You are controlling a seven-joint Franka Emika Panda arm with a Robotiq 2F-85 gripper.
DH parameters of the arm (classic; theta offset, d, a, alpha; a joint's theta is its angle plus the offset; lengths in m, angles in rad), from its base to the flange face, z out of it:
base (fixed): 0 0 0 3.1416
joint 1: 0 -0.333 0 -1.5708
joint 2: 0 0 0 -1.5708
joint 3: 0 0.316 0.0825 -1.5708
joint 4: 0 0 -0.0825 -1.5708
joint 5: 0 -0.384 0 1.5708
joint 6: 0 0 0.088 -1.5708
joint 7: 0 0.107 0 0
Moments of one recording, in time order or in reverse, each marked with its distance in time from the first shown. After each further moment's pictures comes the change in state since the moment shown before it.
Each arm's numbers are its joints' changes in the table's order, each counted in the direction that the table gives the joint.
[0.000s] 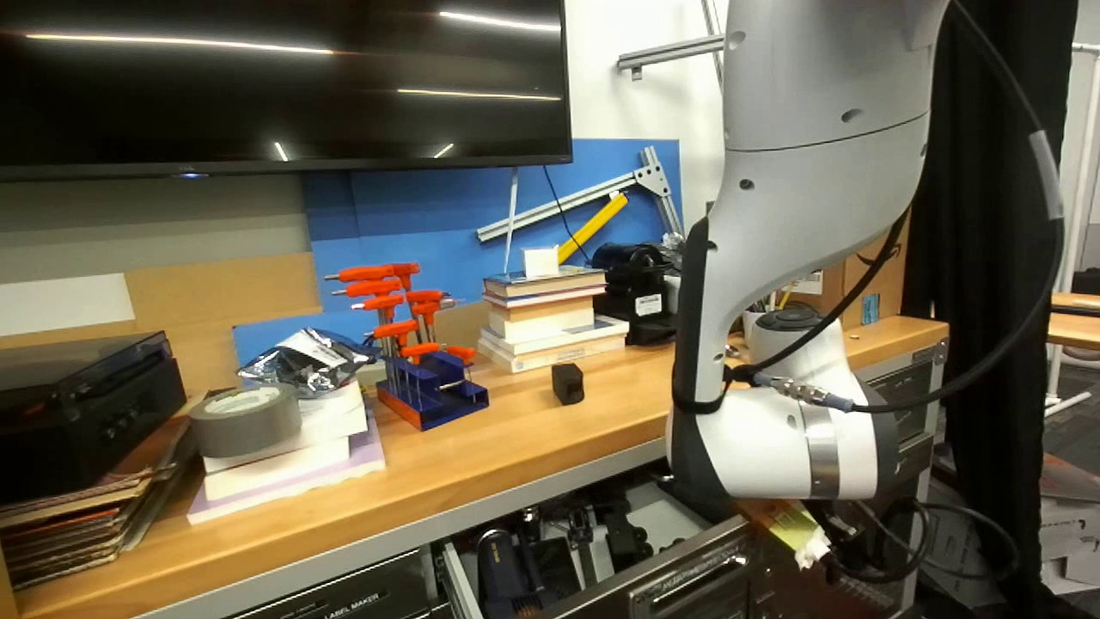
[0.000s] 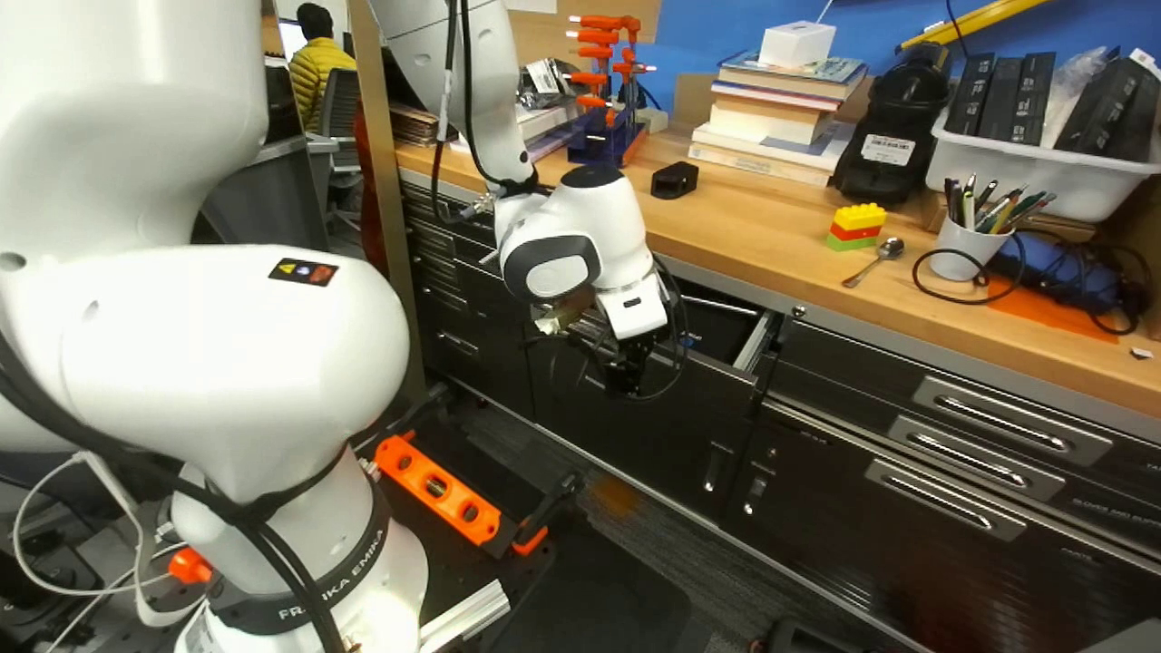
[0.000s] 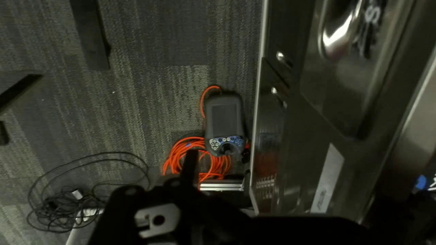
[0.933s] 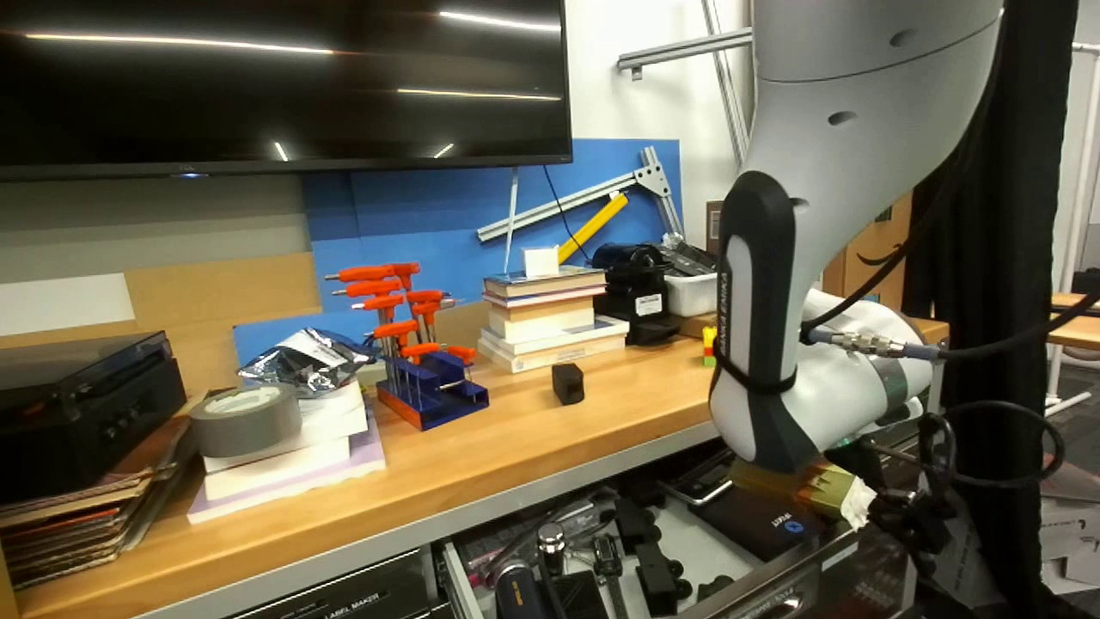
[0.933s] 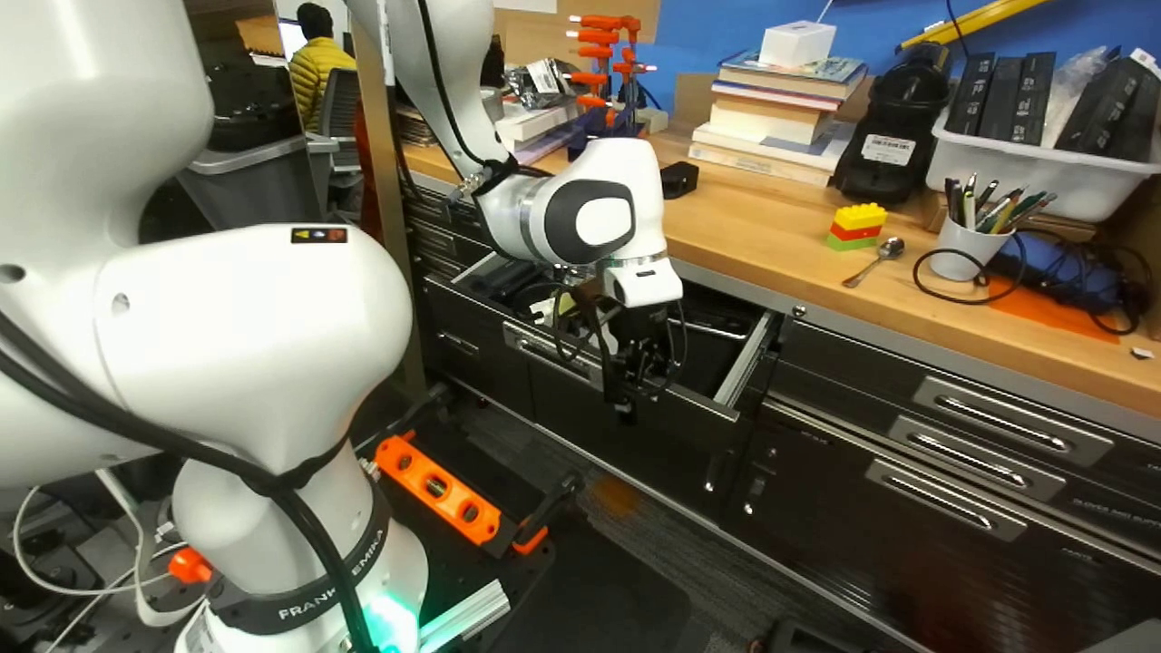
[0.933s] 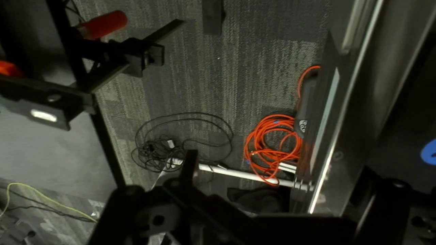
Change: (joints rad) arm -0.360 0.020 -0.483 0.058 0.625 0.498 0.407
